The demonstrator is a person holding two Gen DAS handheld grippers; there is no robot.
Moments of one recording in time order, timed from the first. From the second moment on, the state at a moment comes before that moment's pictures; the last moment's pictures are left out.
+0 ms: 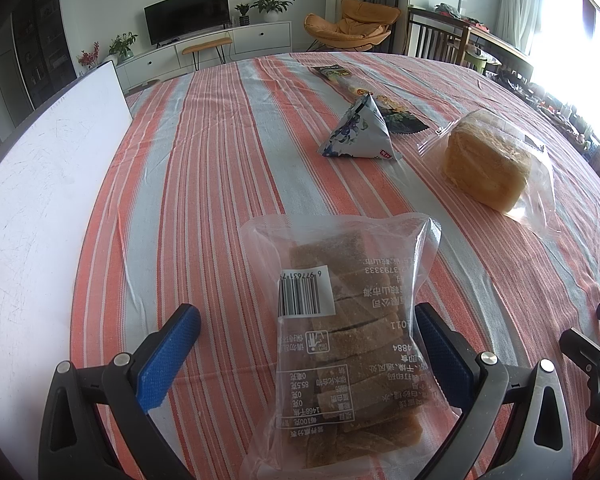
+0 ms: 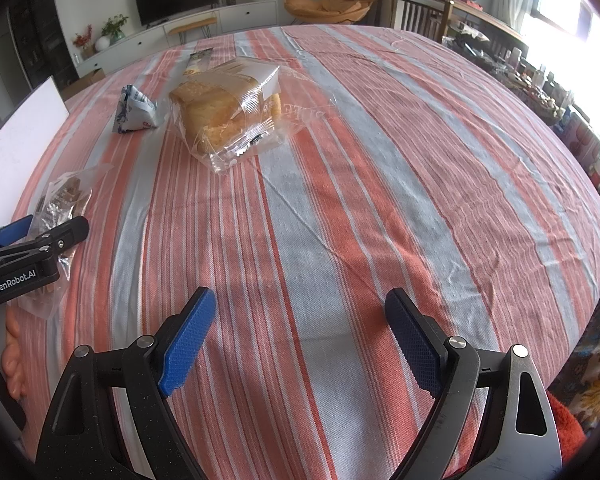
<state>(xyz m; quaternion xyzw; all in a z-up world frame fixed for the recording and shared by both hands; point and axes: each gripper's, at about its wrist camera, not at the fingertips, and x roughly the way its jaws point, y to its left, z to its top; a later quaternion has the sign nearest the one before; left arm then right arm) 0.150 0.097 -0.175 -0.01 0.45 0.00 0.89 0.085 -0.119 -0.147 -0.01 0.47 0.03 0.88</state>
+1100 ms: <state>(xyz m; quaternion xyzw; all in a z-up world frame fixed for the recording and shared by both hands) 0.151 0.136 -0.151 -0.15 0.53 -0.05 0.83 0.080 -0.138 -0.134 0.07 0.45 0.10 0.89</state>
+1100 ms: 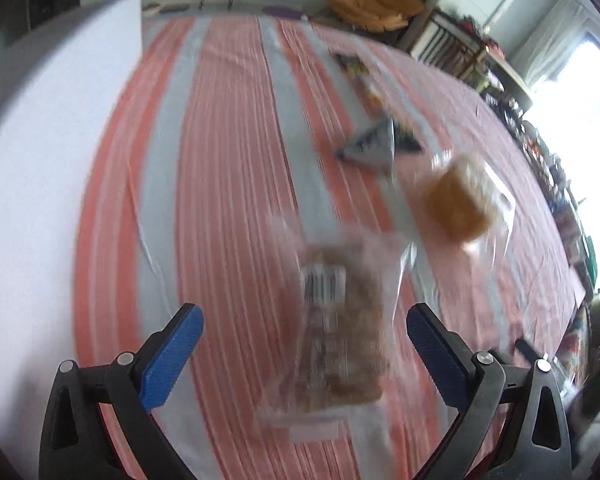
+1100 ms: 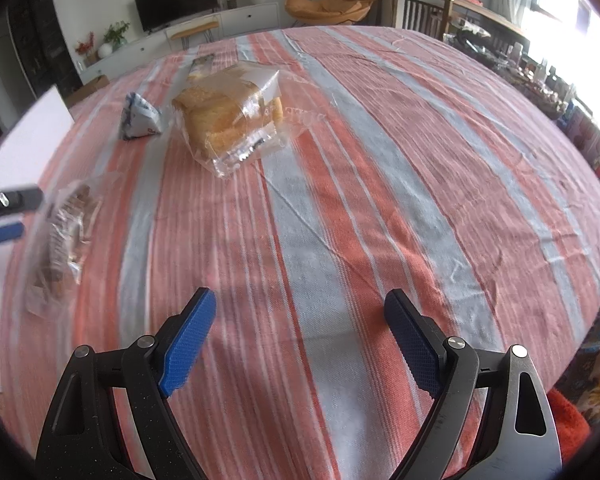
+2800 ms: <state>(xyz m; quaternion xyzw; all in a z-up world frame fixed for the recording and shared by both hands) -0.052 0.324 0.002 -0.17 0.27 0.21 0.92 0.122 0.134 -0.006 0.05 0.43 0.43 0.79</state>
